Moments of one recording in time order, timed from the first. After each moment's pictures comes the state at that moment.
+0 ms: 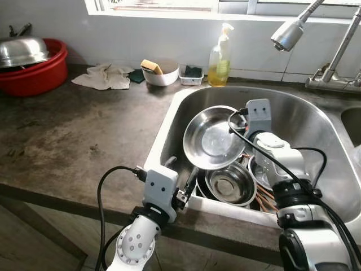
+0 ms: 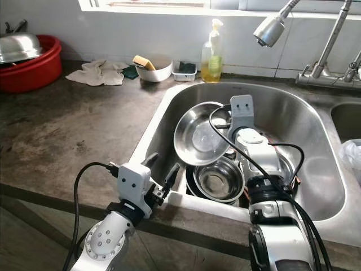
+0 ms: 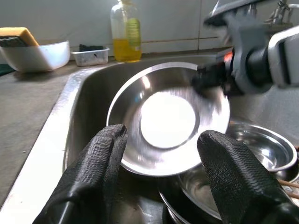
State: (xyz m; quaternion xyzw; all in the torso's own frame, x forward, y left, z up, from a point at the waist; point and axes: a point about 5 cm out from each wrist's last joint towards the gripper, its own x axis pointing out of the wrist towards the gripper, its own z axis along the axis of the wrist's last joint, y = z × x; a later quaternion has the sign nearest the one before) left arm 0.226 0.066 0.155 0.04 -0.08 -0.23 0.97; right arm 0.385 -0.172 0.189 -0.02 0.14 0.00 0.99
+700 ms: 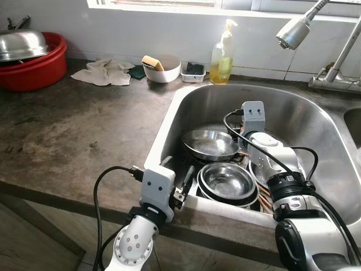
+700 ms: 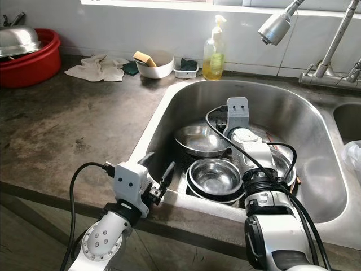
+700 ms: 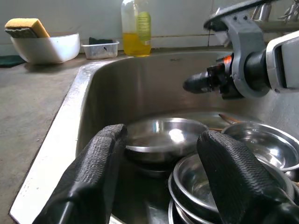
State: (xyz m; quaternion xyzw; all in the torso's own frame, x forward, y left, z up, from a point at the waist) left arm 0.225 0.068 0.156 0.04 -0.08 -0.22 0.97; right arm 0.394 -0.165 0.195 0.00 0.12 0.01 0.99
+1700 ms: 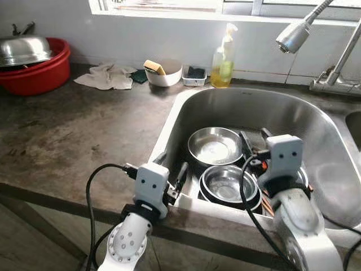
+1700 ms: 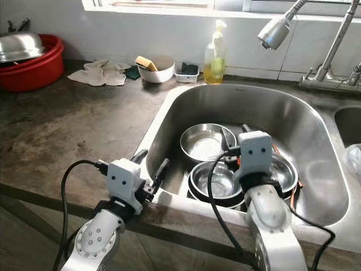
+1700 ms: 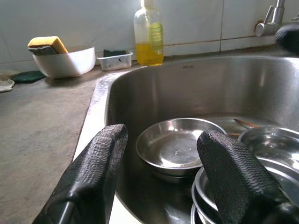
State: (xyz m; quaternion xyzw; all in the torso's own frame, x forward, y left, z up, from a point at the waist) left arm 0.233 0.081 0.161 0.06 -0.10 -0.20 0.97; right arm 0.252 -0.154 0.203 -0.05 -0.13 0.04 0.99
